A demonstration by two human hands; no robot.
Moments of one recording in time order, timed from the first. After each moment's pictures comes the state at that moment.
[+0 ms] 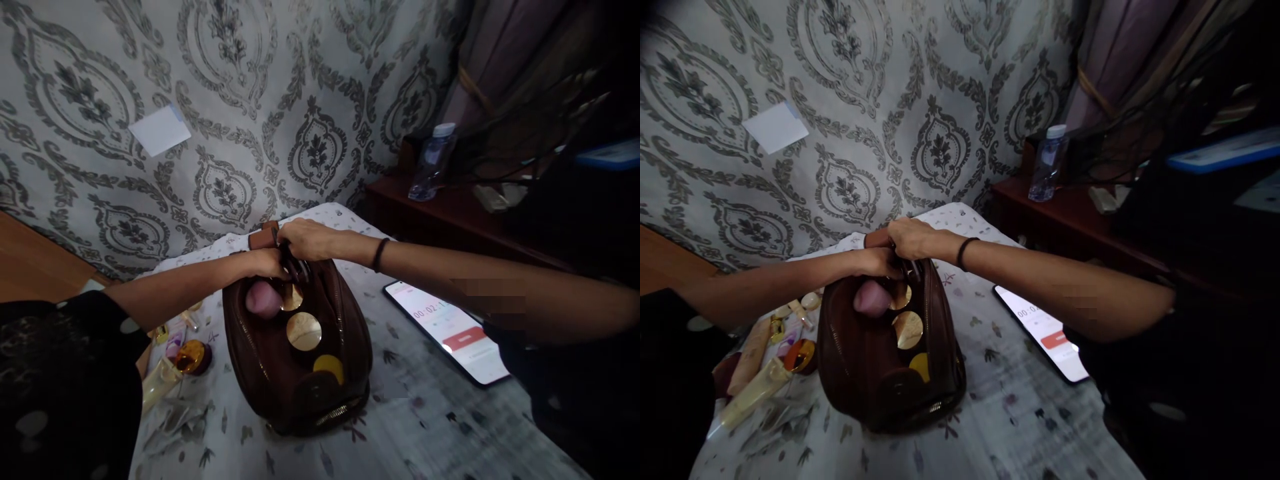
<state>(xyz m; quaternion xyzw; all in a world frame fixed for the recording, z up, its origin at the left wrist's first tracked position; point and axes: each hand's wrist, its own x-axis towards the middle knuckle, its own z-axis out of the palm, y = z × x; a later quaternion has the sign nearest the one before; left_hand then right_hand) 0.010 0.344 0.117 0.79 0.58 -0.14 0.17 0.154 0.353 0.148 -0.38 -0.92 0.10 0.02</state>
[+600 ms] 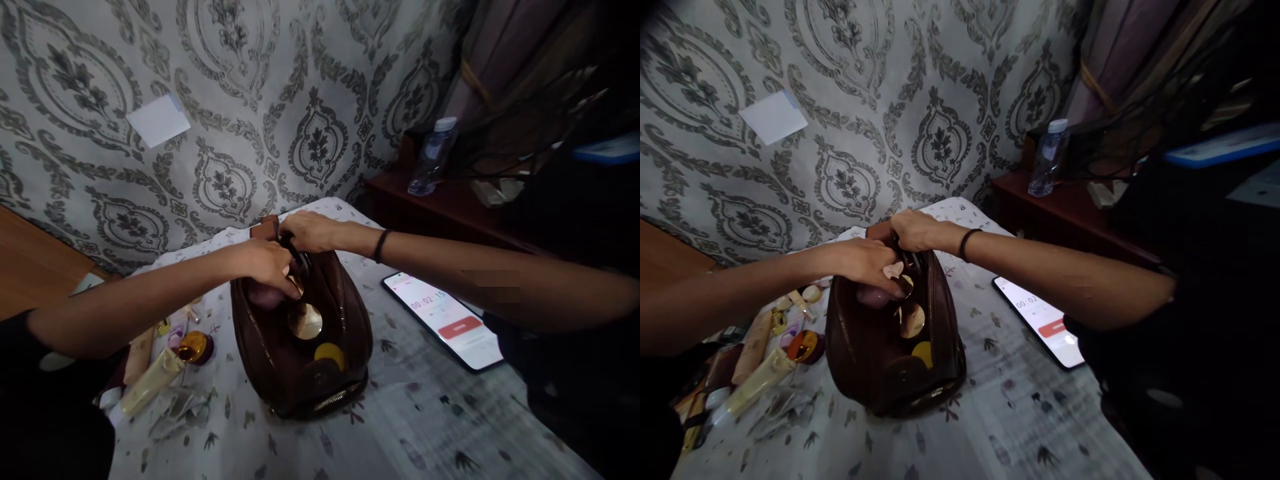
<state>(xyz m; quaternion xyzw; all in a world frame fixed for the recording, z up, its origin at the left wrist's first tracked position) 0.048 0.289 0.176 0.78 0.53 -0.33 0.04 0.156 0.351 0.150 -0.37 -0.92 0.08 0.03</state>
